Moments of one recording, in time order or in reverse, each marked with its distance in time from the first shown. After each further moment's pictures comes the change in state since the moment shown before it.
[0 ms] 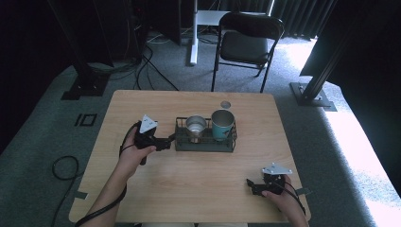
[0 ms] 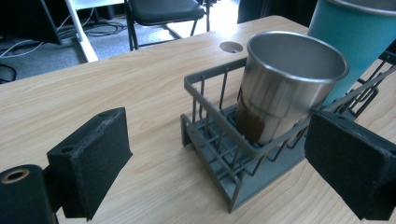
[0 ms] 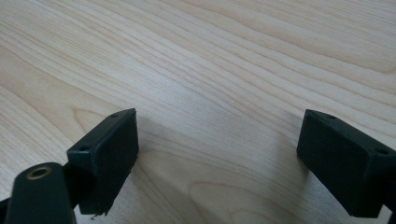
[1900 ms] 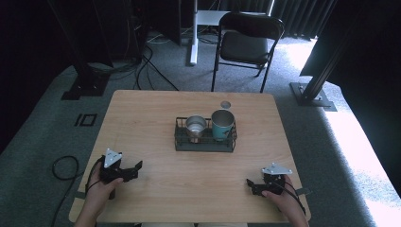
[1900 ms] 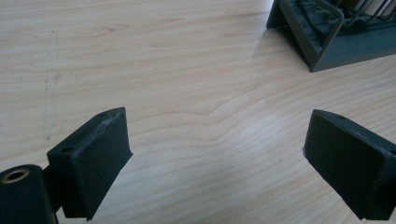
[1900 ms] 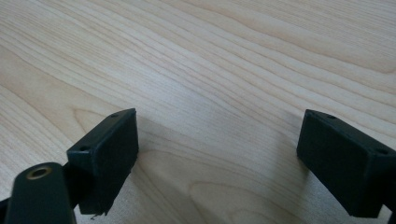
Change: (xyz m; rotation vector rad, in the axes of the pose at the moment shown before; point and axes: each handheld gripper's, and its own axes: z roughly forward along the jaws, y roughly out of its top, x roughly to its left) left arm 0.035 -0.116 -0.076 0.086 0.179 -0.131; right arm 0.000 0.000 0.000 -0.001 -0.001 -0.003
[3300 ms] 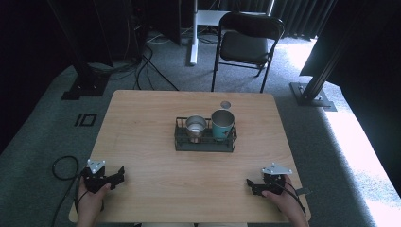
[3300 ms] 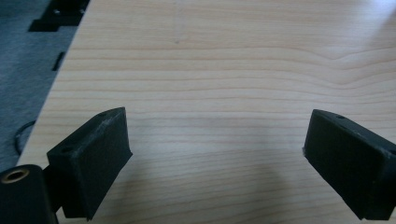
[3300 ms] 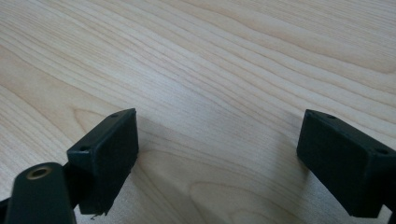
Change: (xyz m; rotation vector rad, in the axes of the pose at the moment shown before) left arm 0.026 -0.034 -0.017 0.107 0.299 -0.185; right arm 0.000 0.000 0.000 -0.001 0.001 0.000
